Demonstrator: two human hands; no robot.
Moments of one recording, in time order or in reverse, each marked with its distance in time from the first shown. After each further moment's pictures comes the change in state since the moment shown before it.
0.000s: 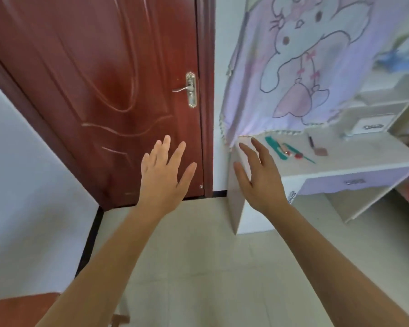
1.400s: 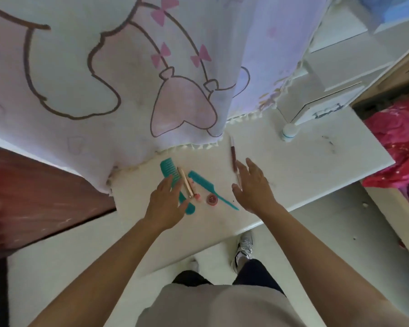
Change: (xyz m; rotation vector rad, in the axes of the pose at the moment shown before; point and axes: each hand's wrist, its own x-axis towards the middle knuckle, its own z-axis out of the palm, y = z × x) left_hand 0.395 0.266 0.510 0.033 -0.911 0.049; right_hand 0.251 0.615 0.020 -0.219 -0.638 0.648
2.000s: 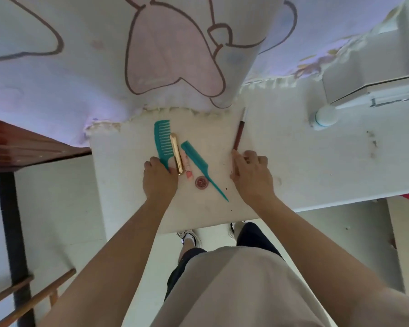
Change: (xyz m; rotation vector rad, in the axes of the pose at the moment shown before) left_hand 0.063 0.030 0.068 -0.399 0.183 -0.714; right_hand 0.065 0.054 0.046 -0.203 -0.171 -0.132
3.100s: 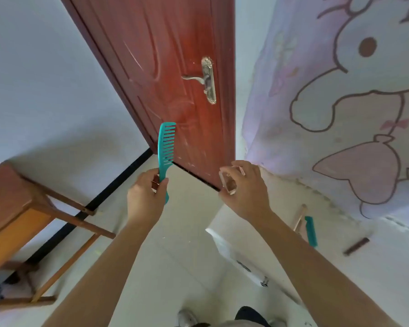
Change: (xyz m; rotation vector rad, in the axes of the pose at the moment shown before) left_hand -0.234 -0.232 -0.236 -0.438 0.888 -0.226; right_hand -0.120 -0.315 -0.055 0.304 0.310 -1.082
